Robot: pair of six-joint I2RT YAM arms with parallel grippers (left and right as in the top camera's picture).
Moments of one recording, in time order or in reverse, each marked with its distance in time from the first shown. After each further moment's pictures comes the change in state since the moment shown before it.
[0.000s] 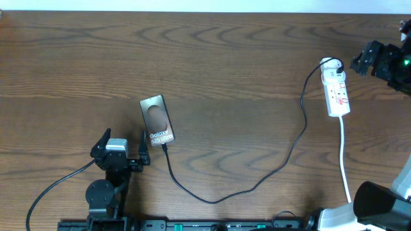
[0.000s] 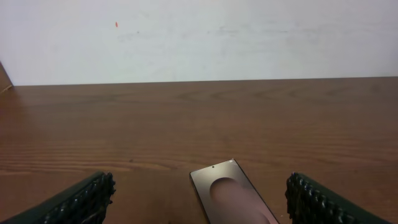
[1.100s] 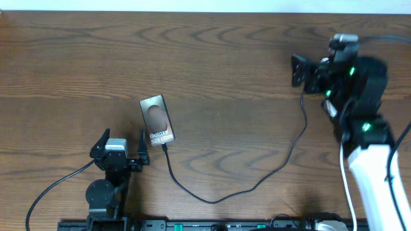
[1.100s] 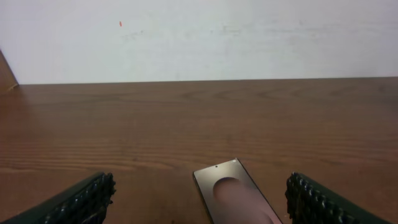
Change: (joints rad) left arm 0.000 0.000 0.001 -0.003 -0.015 0.001; right arm 0.358 -0.510 -1.139 1.375 0.039 0.054
